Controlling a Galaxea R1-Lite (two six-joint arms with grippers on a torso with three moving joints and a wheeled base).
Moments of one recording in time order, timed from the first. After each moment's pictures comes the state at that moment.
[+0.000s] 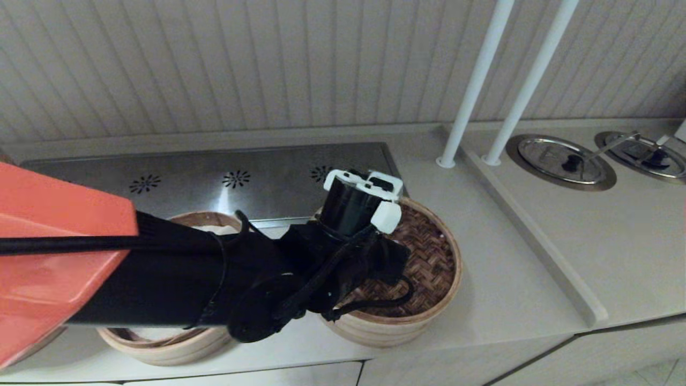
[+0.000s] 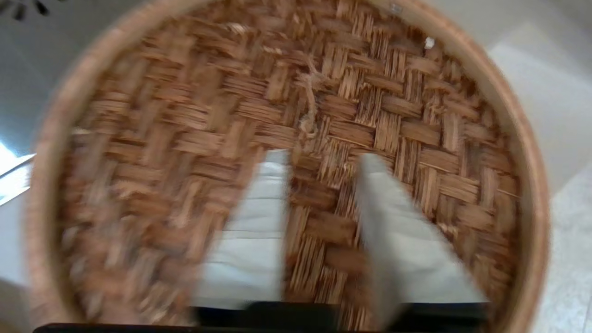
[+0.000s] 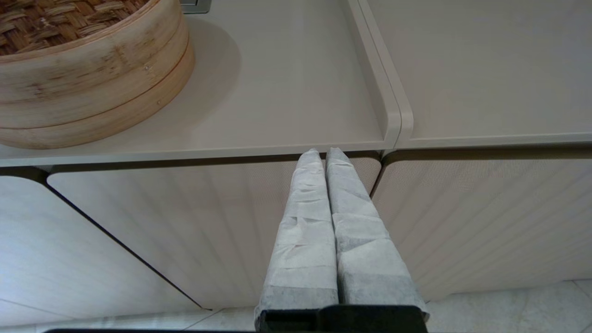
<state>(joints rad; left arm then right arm) -0.96 1.99 -1.26 -0.33 0.31 -0.07 0.00 0.00 -0.04 0.10 0.01 0.00</state>
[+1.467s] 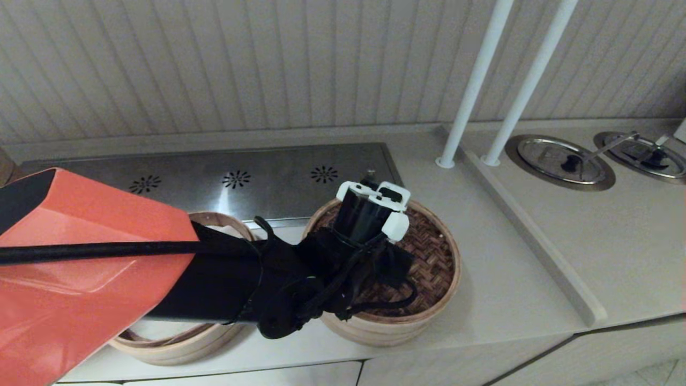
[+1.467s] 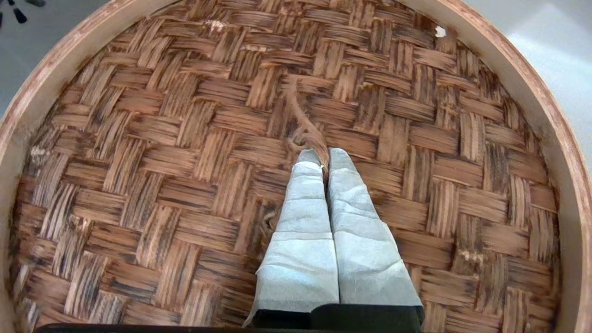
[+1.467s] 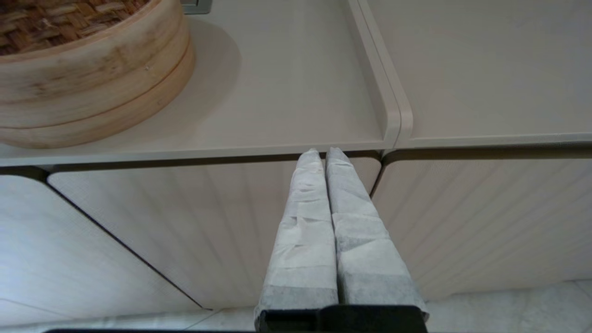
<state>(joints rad) -0.95 2.07 -1.29 -0.36 0.31 -0.03 0.00 0.00 -0.04 0.10 0.01 -0.01</state>
